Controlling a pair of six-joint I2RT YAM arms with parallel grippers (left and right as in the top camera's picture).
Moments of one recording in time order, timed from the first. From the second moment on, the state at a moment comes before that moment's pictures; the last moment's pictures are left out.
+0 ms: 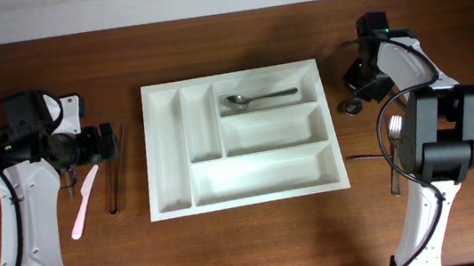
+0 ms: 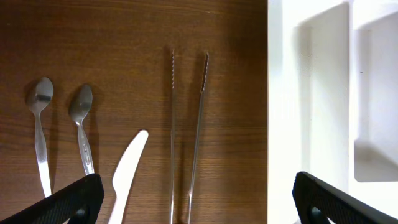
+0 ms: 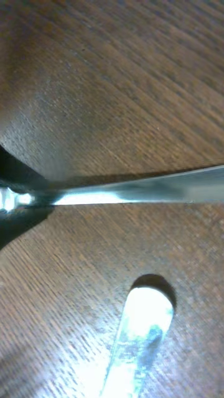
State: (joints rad) left arm 0.25 1.53 1.25 -0.84 0.17 0.16; right arm -0.08 2.28 1.74 -0.91 0.09 0.73
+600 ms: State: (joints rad) left arm 0.25 1.53 1.25 -0.84 0.17 0.16; right arm -0.08 2.27 1.76 -1.06 0.09 0.69
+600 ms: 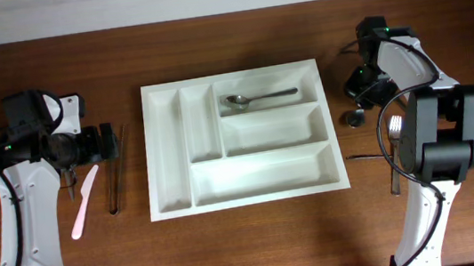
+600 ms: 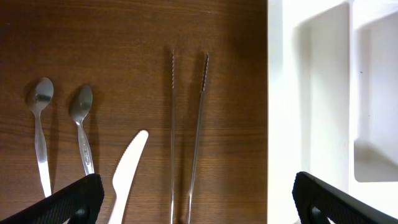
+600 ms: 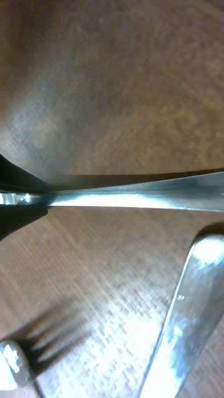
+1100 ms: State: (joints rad) left arm 0.25 1.53 1.25 -0.84 0.17 0.16; right arm -0.04 2.00 1.81 -1.14 0.05 0.71
